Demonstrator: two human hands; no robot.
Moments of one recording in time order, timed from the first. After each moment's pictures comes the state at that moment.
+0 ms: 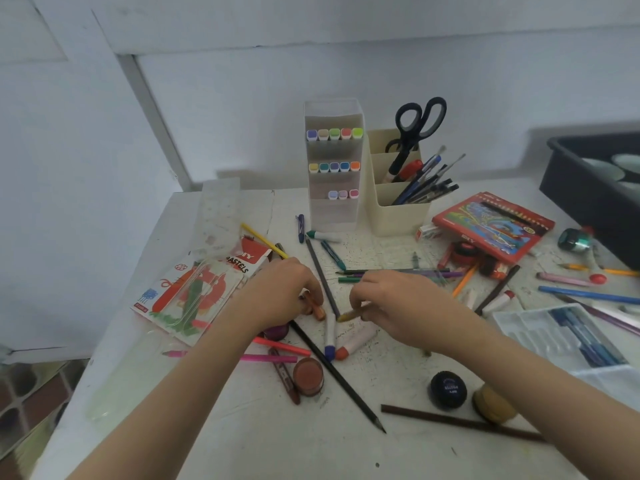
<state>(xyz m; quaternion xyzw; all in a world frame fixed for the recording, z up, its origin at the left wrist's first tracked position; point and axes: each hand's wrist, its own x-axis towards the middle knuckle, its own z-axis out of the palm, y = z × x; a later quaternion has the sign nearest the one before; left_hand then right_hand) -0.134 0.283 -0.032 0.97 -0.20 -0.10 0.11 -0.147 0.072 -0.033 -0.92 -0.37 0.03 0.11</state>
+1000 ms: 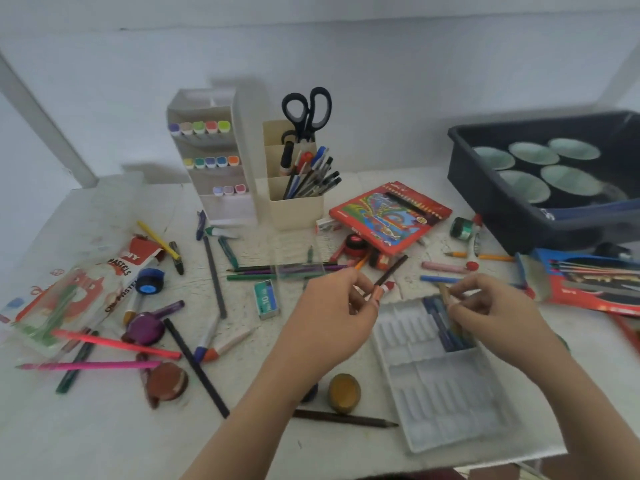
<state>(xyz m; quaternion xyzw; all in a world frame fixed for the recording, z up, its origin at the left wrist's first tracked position) -0.180 0.062 -0.031 0.88 -0.10 -0.02 0.46 -0.189 -0.153 -0.035 -0.90 0.10 0.00 0.42</state>
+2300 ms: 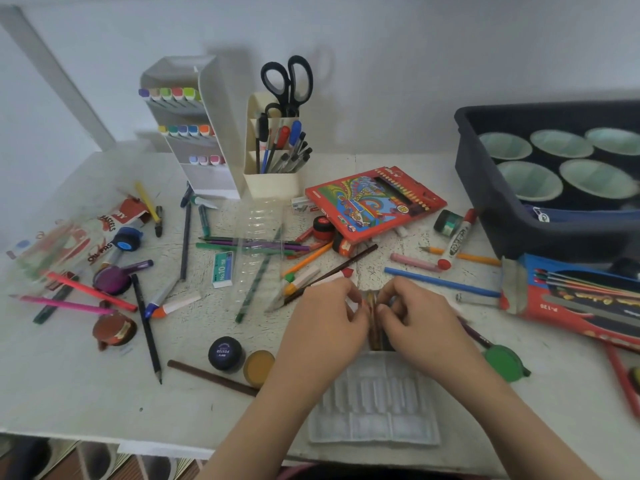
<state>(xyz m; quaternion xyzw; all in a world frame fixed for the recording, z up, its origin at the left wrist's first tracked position) -0.193 -0.029 -0.064 0.93 0.03 0.03 0.36 -0.171 -0.172 -0.072 -0.91 -0.13 0.03 0.38</state>
